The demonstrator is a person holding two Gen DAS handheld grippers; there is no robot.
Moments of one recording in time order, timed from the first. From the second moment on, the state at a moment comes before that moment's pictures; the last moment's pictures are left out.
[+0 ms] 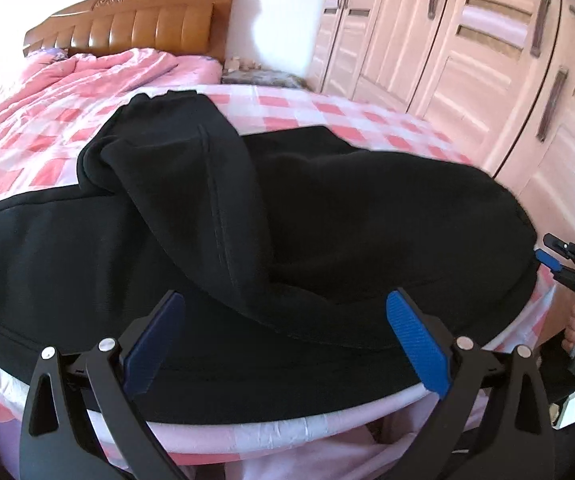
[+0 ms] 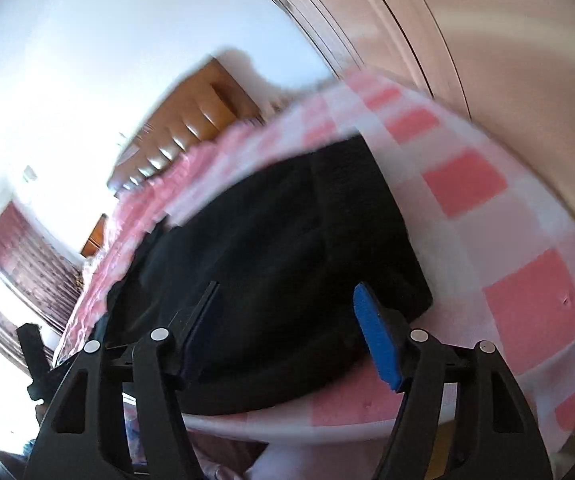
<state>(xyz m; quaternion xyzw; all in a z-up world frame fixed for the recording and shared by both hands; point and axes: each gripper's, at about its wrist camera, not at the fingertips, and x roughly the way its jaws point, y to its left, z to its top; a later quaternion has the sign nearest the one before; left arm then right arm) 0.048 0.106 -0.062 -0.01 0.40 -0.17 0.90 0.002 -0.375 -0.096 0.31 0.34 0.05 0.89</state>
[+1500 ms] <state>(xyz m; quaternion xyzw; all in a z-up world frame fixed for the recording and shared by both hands) 0.042 0.155 -0.058 -0.05 0.39 -0.13 0.91 -0.021 -0.358 -0.085 0.24 0.32 -0.02 0.92</state>
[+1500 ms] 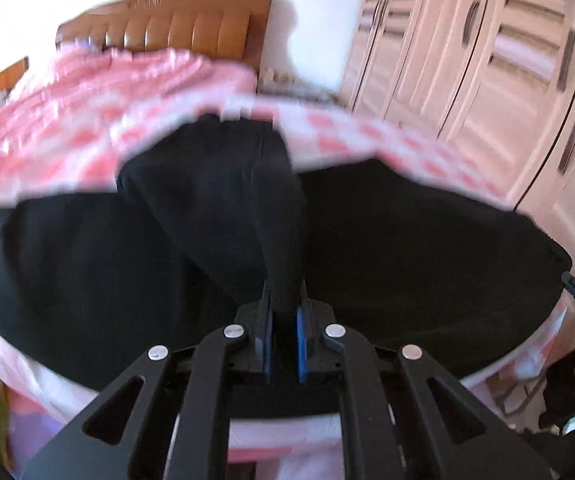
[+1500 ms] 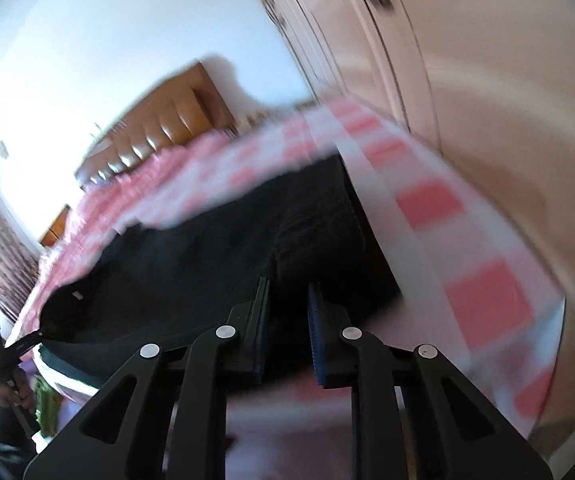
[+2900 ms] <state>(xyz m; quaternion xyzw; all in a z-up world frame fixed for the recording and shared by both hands) 0.278 0.073 -0.063 0.10 0.54 -0.08 0.83 0.127 -0.175 -0.058 0.06 0.35 0.12 0.93</state>
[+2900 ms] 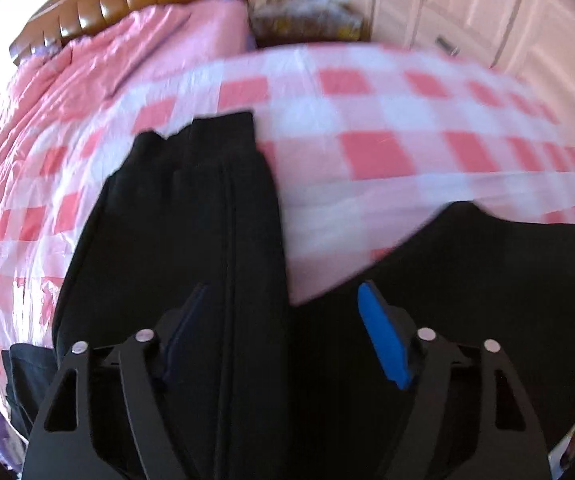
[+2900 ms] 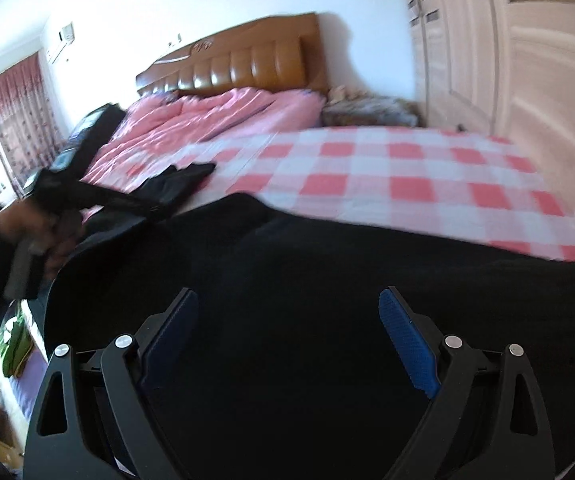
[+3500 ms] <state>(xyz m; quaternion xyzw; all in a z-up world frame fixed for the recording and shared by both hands) 0.108 0.265 0.013 0.00 0.36 0.02 0.93 0.135 -0.175 -0.080 0.06 0.38 0.11 0.92</state>
